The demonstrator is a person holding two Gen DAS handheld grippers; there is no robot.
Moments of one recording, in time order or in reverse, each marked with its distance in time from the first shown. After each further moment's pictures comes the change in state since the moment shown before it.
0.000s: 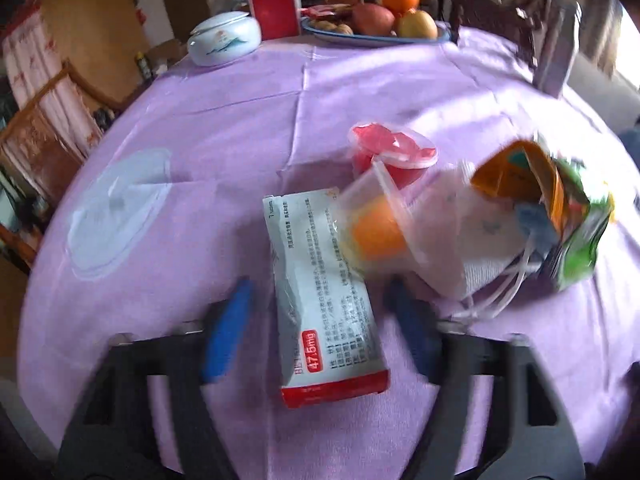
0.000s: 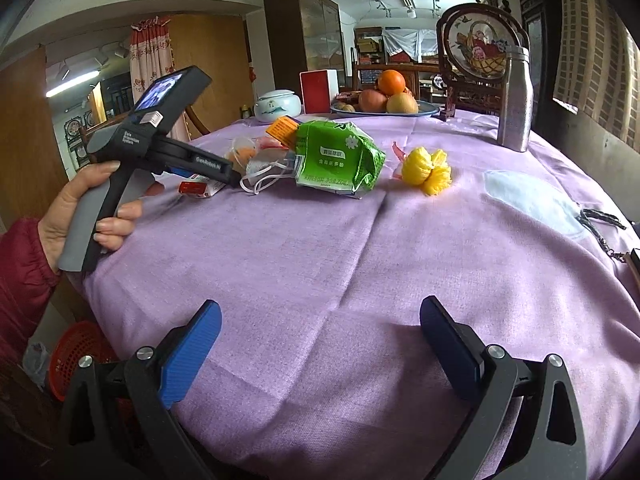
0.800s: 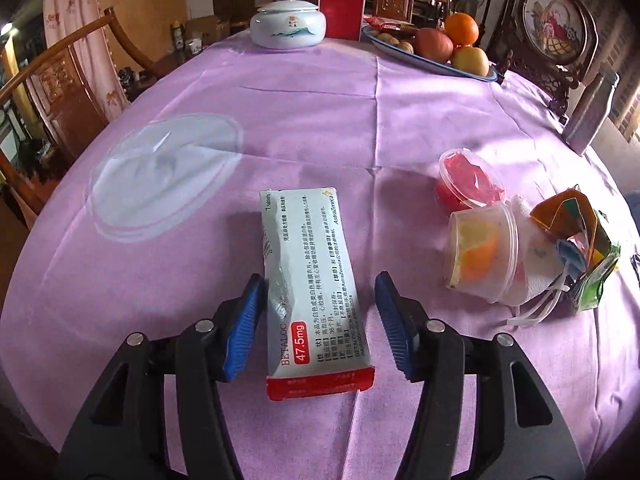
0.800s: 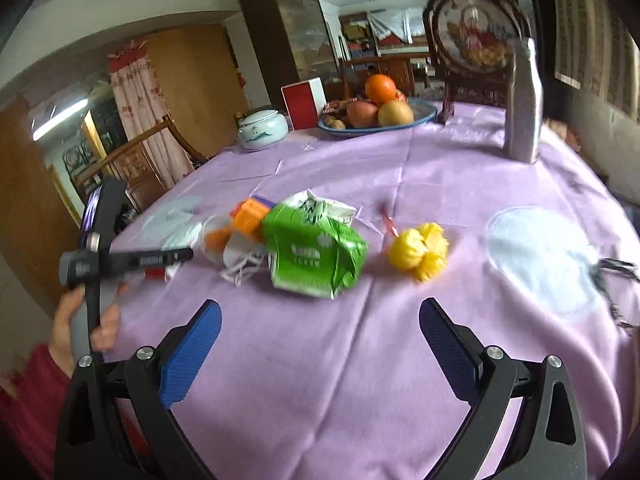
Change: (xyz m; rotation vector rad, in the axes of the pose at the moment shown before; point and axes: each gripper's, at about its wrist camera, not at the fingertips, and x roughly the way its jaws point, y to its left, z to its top) left arm -0.006 0.056 -0.011 -0.166 -0.017 -0.005; right arm 0.030 -0.037 0.098 0.141 0.051 0.073
